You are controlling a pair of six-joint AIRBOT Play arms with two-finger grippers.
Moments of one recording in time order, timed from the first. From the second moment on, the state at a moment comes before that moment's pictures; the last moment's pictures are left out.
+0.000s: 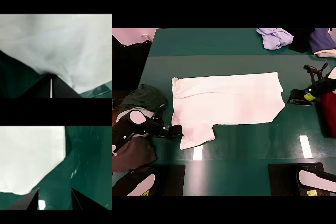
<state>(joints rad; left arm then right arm) -0.02 -0.97 0.51 1.04 -1.11 -1.45 -0.17 -1.31 1.16 -1.35 1.36 1.51</state>
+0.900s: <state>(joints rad) -0.02 -0.96 0.62 1.04 -1.15 -1.43 -0.15 -1.37 0.93 -1.12 1.17 1.46</state>
